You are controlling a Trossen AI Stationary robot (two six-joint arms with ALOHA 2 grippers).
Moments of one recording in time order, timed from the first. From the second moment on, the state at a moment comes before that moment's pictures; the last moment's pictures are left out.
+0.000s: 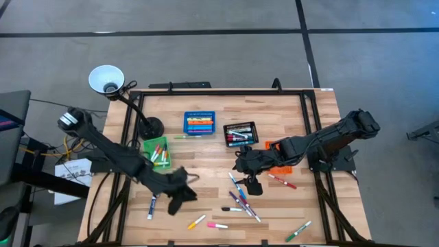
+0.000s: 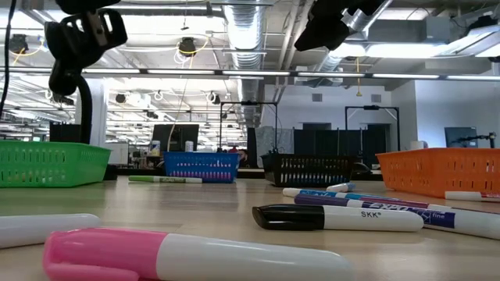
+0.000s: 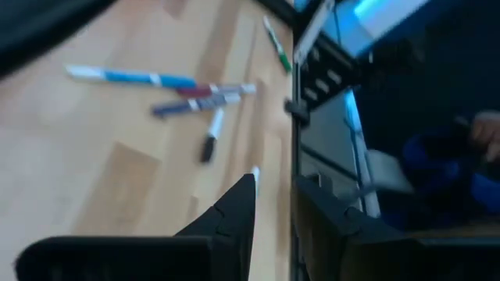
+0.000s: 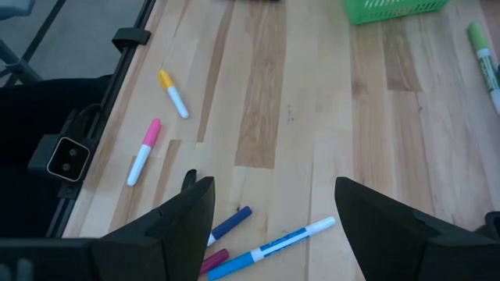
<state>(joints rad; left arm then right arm) -0.63 1.32 0.75 0.06 -0.25 -0.84 0.30 1.51 1.14 -0.40 0.00 0.15</state>
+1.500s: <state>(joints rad) -0.73 1.88 1.00 -0.09 -0.09 -0.81 0.33 1.51 1.14 -0.23 0.00 0.15</state>
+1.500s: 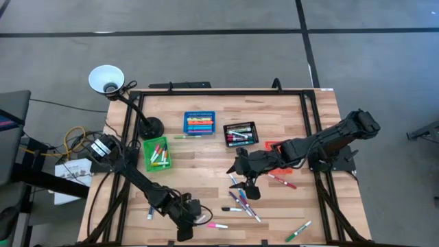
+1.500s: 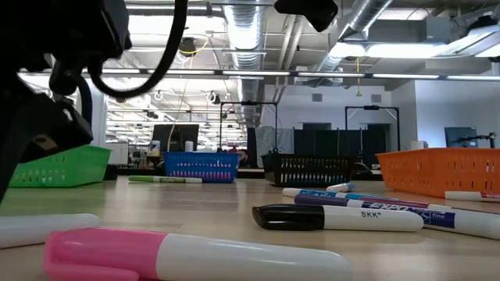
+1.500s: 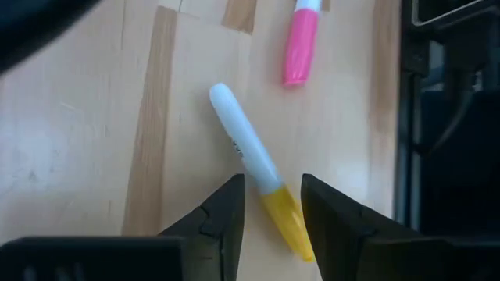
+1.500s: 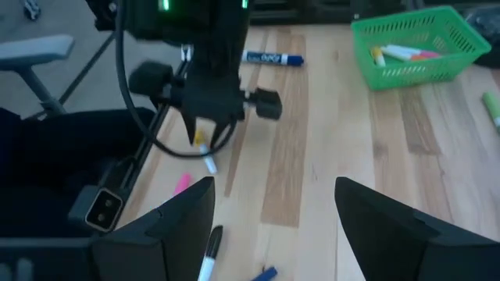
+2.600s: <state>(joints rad) -0.72 1.43 1.00 -0.84 -0.47 -0.92 0.31 1.51 1.14 -0.22 0.00 0.19</state>
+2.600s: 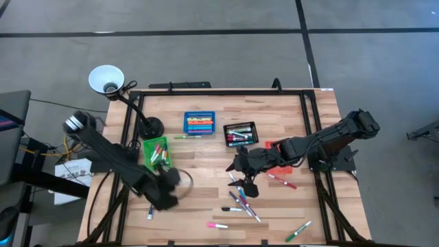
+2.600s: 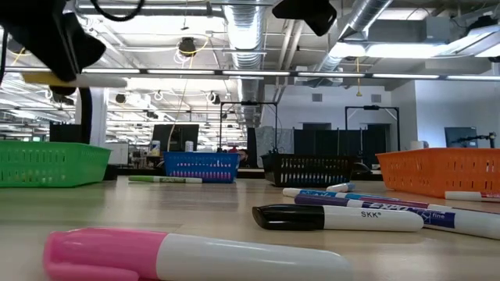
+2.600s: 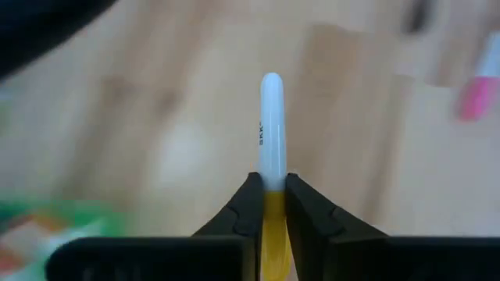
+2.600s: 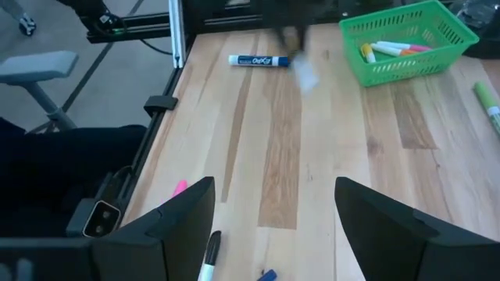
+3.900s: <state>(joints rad) -0.40 0.97 0.46 -0.97 -0.52 -1.16 0.25 1.51 1.14 -0.22 0.01 0.20</state>
